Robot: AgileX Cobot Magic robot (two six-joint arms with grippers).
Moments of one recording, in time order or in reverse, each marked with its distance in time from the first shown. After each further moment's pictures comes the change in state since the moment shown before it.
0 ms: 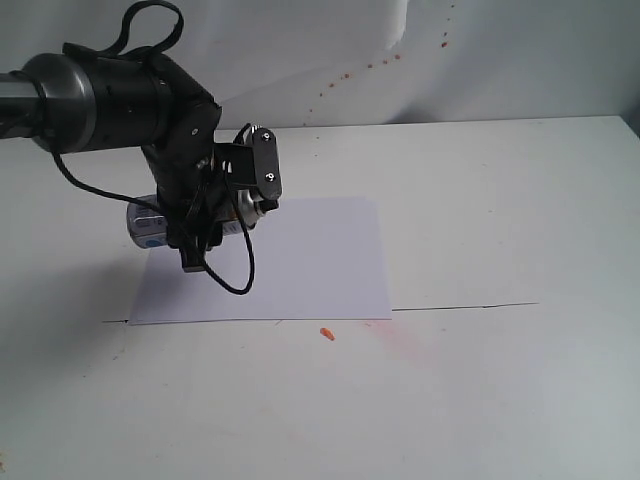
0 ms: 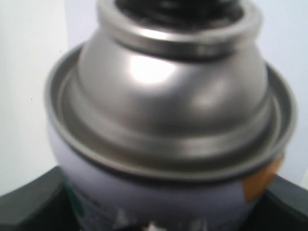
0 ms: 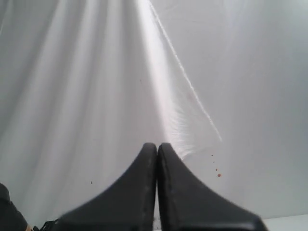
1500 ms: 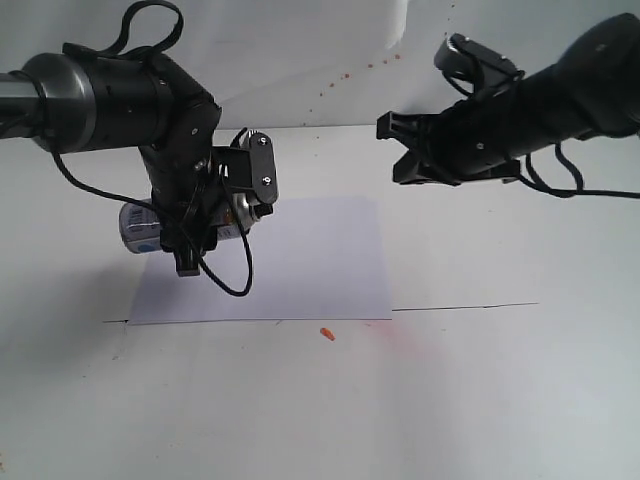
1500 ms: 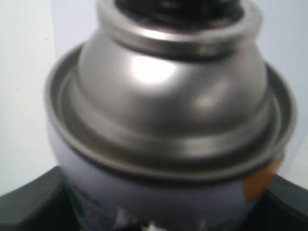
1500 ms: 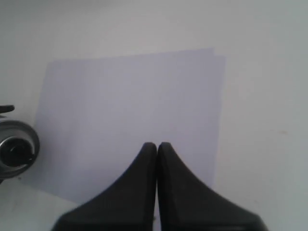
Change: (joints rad) left arm 0.000 0.000 0.000 0.000 0.042 0.000; right arm 0.000 1.747 -1.099 0.554 0.724 -0.384
